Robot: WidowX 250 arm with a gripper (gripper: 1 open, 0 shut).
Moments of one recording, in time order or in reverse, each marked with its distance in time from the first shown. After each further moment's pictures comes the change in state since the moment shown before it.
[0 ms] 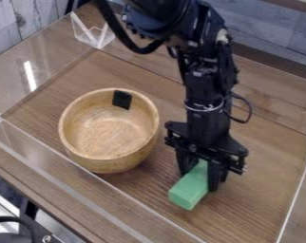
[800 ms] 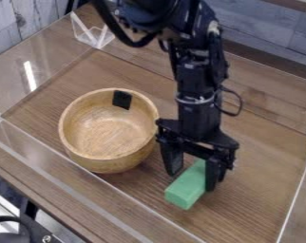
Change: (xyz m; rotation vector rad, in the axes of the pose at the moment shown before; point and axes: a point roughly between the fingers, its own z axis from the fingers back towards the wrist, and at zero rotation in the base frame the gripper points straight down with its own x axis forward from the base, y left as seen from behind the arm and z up) arm -0.007 0.009 0.008 -0.018 0.057 0.046
